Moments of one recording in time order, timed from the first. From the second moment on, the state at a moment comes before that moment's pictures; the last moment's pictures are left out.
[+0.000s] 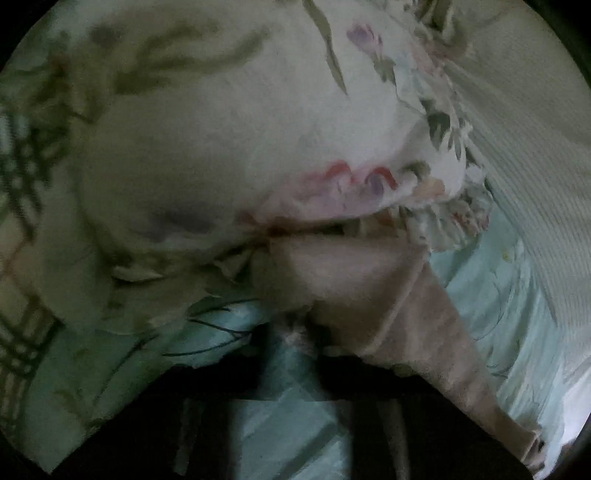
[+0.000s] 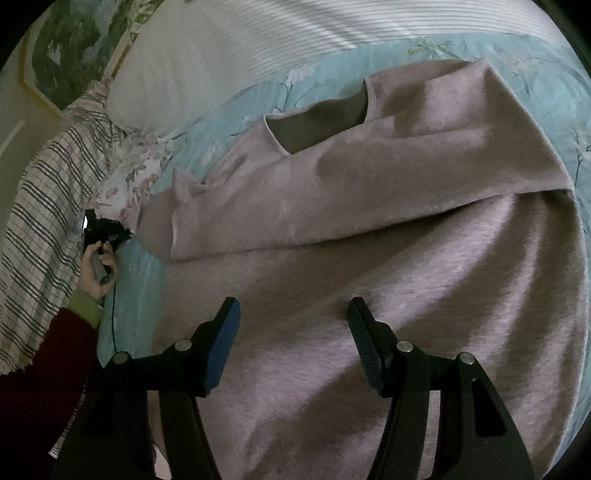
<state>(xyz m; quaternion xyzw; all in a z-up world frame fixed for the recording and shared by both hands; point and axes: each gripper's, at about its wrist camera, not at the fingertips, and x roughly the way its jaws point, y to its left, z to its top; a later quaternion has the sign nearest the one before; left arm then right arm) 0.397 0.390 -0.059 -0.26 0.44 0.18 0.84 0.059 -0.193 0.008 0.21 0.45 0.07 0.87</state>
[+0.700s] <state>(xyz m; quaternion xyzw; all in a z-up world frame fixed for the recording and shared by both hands) 0.238 0.118 0.042 -0.24 0.32 -0.11 0.91 0.006 -0.218 0.024 0.25 0.40 0.06 0.88</state>
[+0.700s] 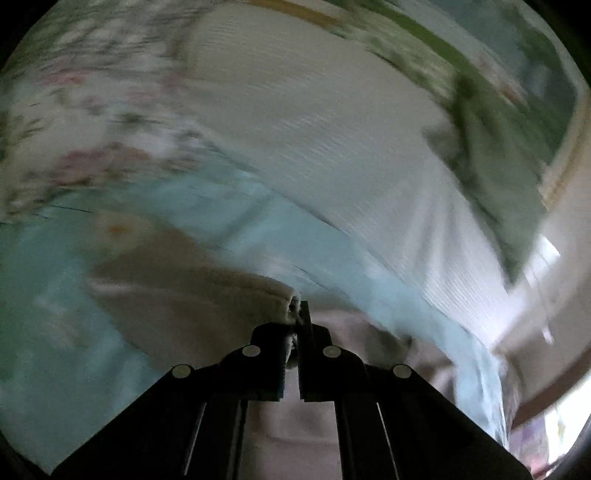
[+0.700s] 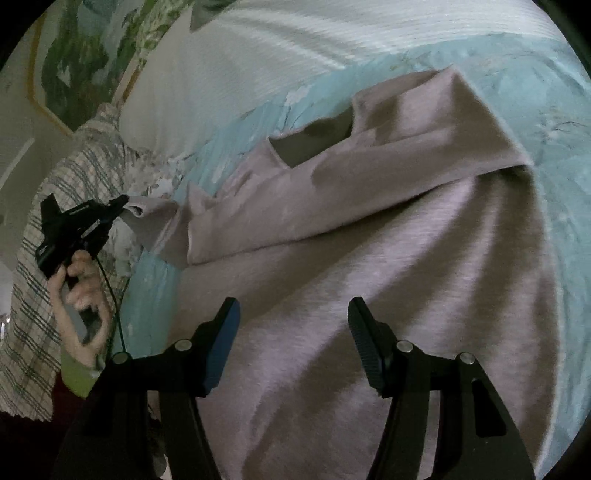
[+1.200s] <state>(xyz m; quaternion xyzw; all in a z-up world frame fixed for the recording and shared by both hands) 0.214 -0.136 -0.055 -0.10 0.43 -0.26 0.86 -0.041 -0.285 0.036 0.30 0.34 -0.03 0.89</state>
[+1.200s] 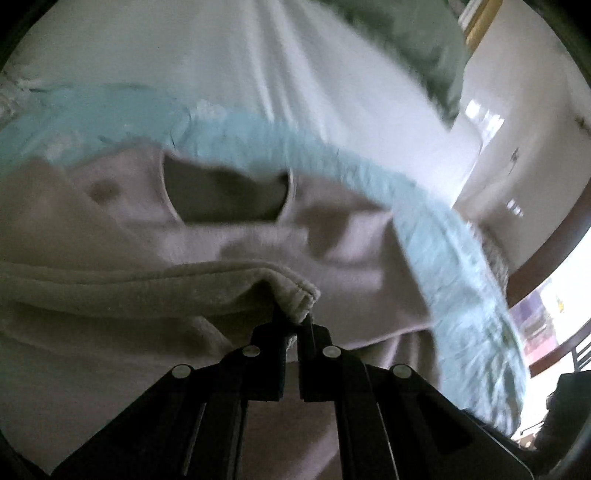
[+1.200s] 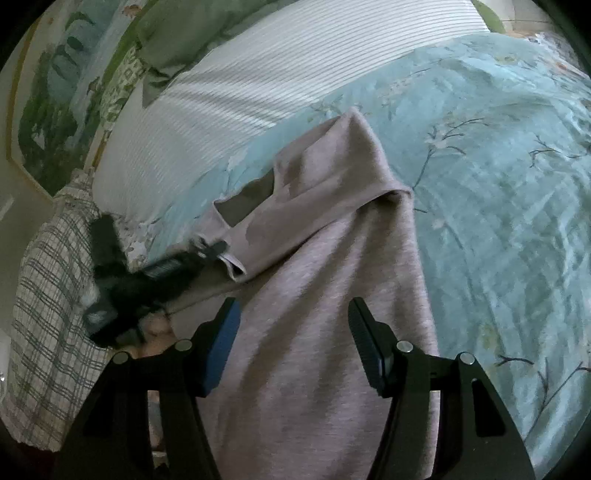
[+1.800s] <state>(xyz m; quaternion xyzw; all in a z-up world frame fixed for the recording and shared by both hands) 0.172 -0.040 -0.070 -0.09 0.46 -0.23 0.85 0.022 -0.245 0.028 0.31 0.36 0.04 0.88</state>
